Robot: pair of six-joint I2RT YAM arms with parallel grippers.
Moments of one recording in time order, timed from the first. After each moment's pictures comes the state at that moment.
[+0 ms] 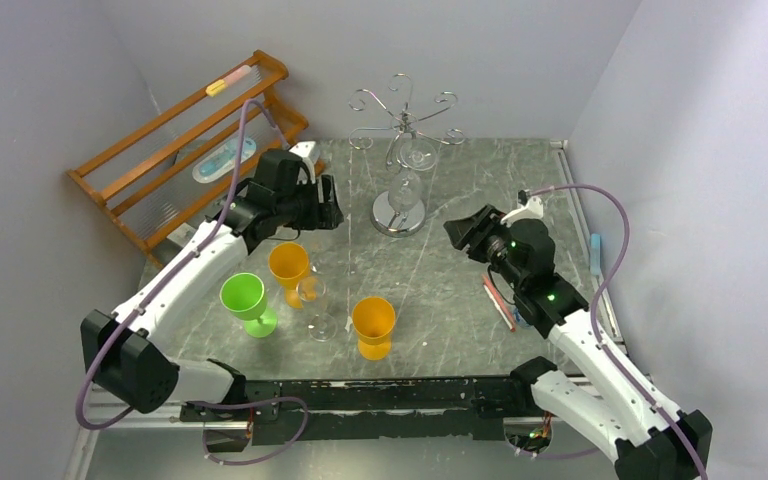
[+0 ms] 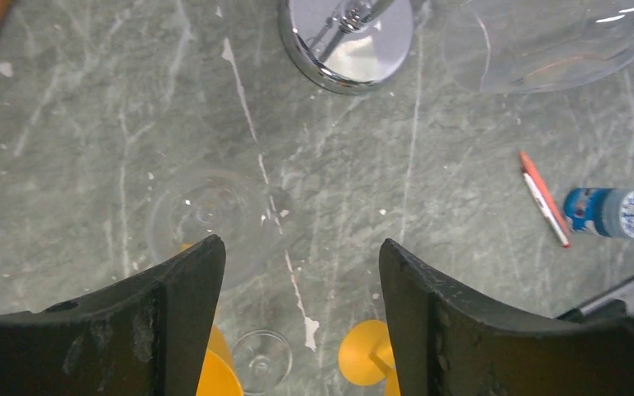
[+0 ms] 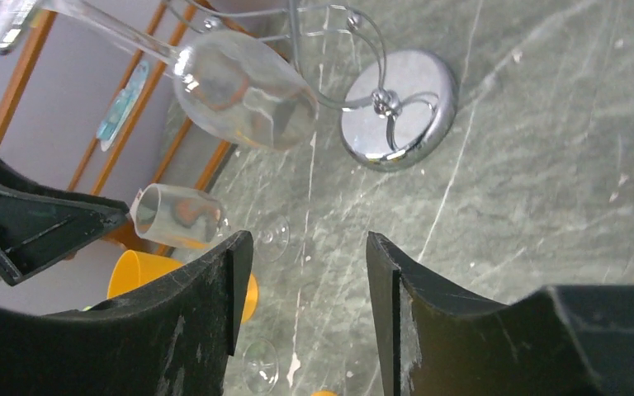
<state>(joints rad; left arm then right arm) -0.51 1.34 1.24 -0.58 0.06 -0.41 0.44 0.80 0.67 -0.10 0.08 0.71</state>
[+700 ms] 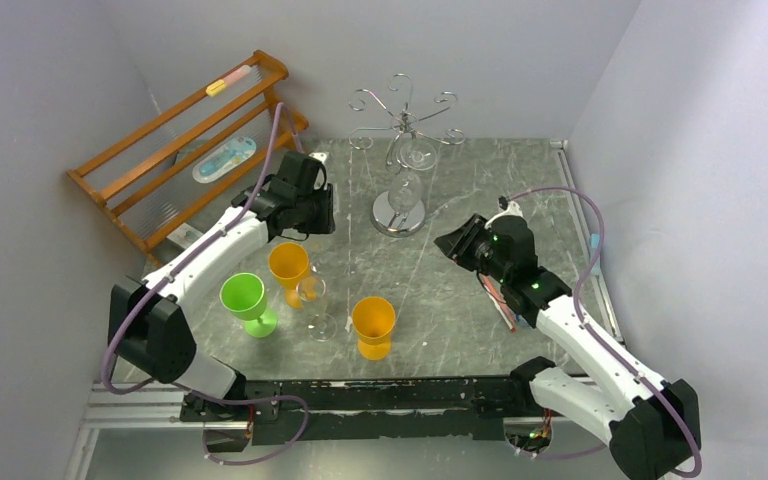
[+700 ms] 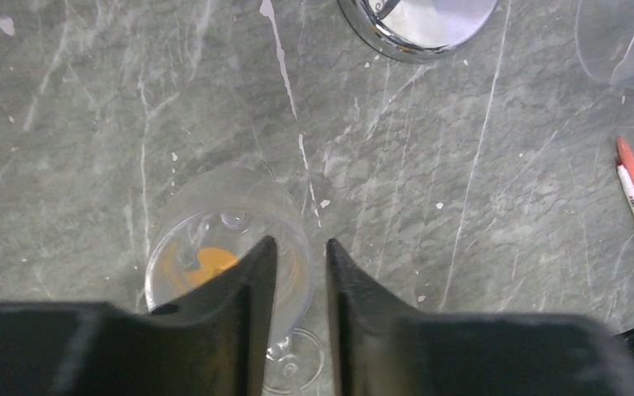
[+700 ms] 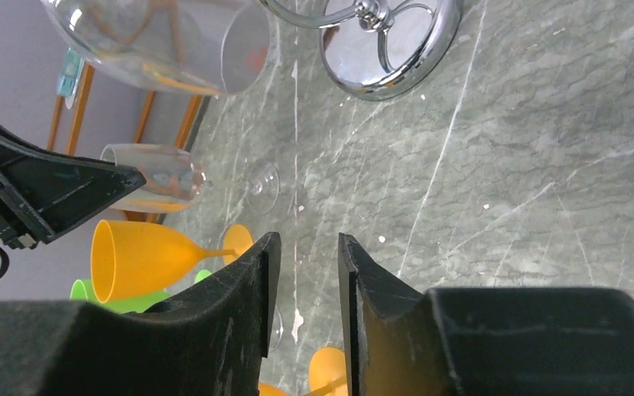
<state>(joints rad) -0.52 1.49 1.28 -0.63 -0.03 -0.38 0.44 0.93 0.64 -0.13 -0.02 0.83</state>
